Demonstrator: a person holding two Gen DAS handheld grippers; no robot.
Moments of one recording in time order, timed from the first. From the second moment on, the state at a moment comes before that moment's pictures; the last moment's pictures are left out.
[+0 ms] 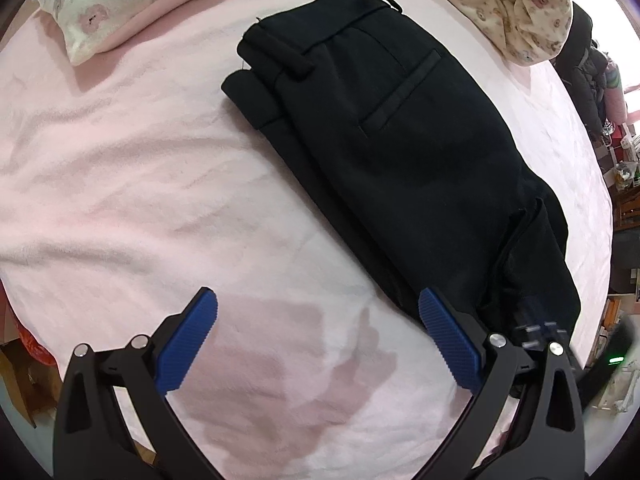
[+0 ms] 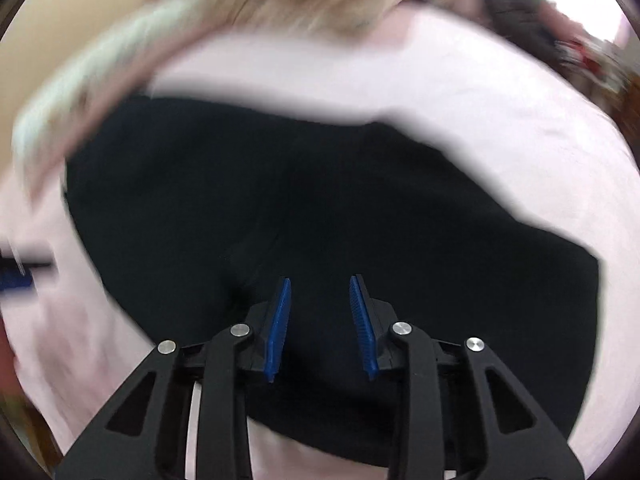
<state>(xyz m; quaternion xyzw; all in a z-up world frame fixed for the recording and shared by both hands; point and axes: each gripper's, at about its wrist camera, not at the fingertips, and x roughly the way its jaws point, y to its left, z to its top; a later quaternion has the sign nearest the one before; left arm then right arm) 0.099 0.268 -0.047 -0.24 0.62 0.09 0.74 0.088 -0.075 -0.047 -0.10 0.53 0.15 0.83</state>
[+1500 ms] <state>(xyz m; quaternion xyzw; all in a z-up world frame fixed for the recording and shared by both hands) 0.150 0.363 -0.124 -0.59 0.43 0.01 0.68 0.069 -0.104 -0.009 0.01 0.55 0.20 0.81</state>
